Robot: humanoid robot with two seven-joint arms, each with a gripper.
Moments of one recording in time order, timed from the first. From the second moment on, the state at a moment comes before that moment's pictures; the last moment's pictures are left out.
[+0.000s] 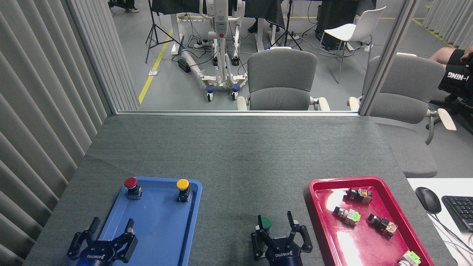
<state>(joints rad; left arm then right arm) 0.06 0.09 0.26 -1.39 -1.46 -0.34 0.24 0.02 0.11 0.36 -1.31 1.58 0.27 -0.31</state>
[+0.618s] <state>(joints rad) 0.05 0.09 0.25 -1.39 -1.43 -0.34 0.25 0.22 0.04 0.13 -1.55 1.54 0.20 -0.30</state>
